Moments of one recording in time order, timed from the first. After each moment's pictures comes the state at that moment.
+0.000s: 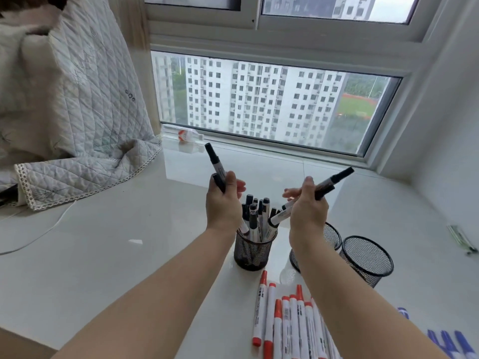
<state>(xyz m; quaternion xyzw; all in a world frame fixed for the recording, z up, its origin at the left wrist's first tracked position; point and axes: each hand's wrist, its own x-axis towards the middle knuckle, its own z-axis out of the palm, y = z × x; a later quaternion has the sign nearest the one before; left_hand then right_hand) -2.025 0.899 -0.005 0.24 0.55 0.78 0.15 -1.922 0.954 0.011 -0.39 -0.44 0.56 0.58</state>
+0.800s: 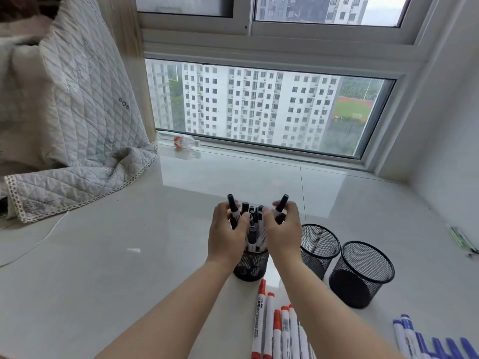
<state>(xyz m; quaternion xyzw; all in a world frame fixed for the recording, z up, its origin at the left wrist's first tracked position) -2.018 0.894 -0.055 0.36 0.65 0.65 0.14 -1.934 0.953 -0.039 -0.40 -0.63 0.44 0.50</state>
